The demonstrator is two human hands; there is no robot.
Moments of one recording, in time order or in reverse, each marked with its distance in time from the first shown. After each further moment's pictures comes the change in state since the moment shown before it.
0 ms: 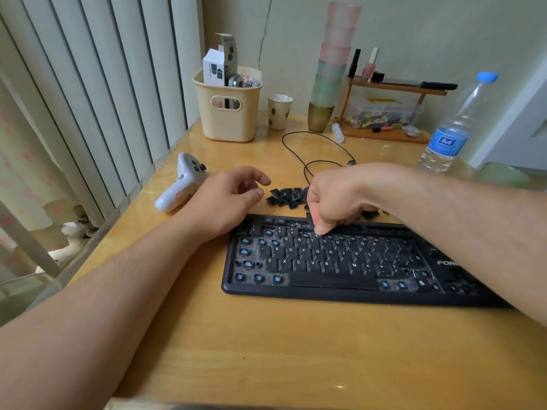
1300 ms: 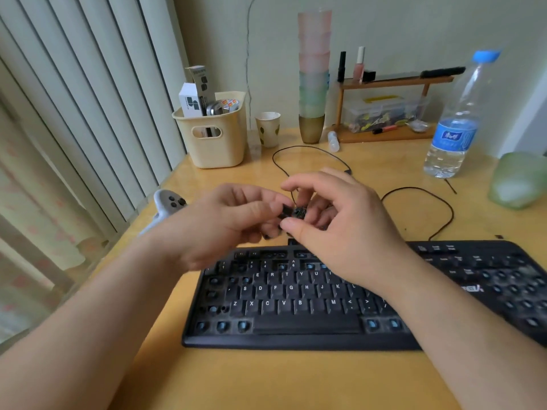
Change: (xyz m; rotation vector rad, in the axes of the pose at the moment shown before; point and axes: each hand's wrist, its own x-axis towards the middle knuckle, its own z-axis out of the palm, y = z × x) left_hand 0.014 0.070 0.012 -0.618 -0.361 -0.162; right_hand -0.014 0.057 0.053 0.606 0.955 -0.721
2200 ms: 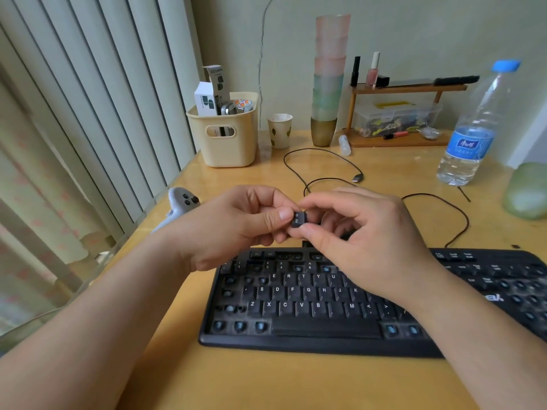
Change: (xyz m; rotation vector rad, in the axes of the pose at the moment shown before) left_hand -0.005 -0.008 -0.012 0.010 -0.120 0.078; right_hand -0.005 -0.004 0.003 -0.041 0.025 -0.153
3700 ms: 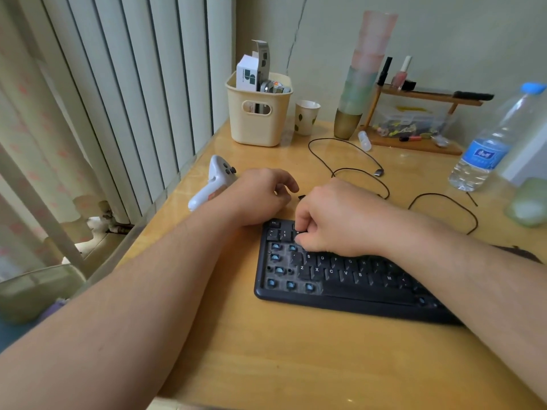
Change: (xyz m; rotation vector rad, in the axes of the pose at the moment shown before) left_hand 0.009 -0.044 -0.051 0.912 0.367 -0.024; right_hand 0.052 -0.056 0.057 -0.625 -0.816 0.167
